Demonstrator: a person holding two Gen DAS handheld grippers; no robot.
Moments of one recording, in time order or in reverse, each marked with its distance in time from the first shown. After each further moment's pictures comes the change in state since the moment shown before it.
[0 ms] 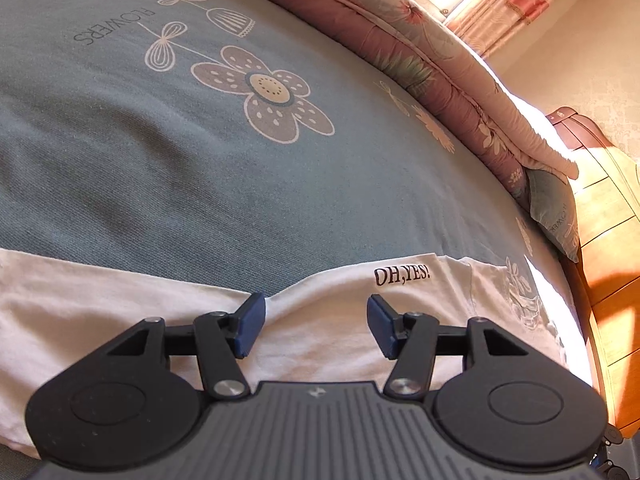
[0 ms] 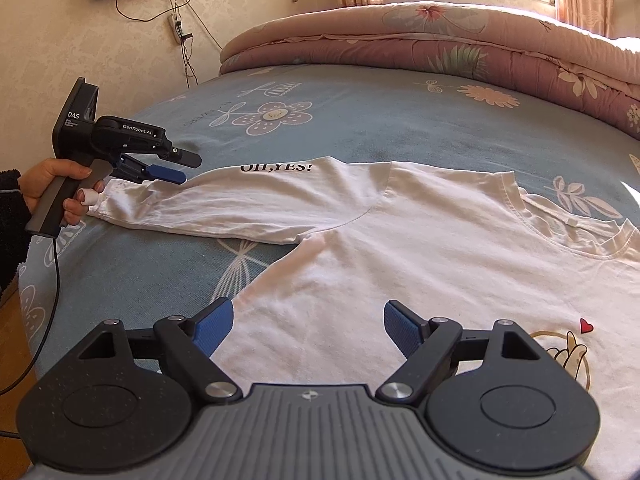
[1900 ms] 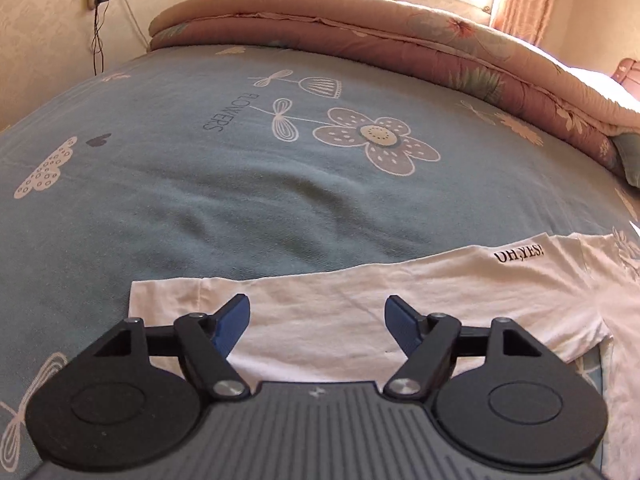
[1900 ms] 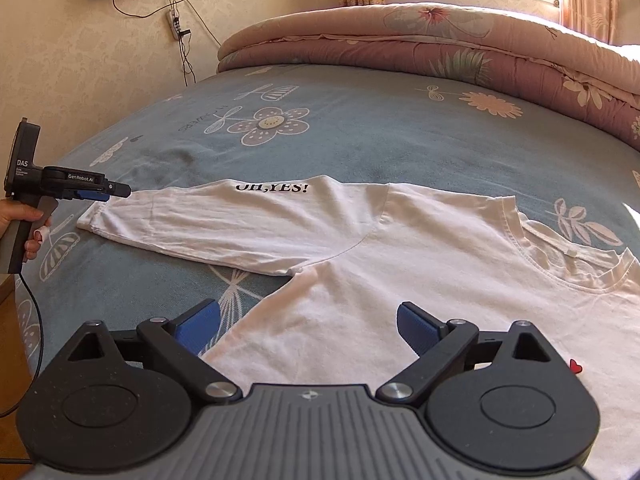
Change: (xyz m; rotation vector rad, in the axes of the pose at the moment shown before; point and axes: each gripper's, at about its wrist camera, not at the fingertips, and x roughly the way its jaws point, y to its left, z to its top) left arm -0.070 0.013 -0.026 0.232 -0.152 0.438; right arm 0.012 -0.007 0.047 -0.012 0.012 0.007
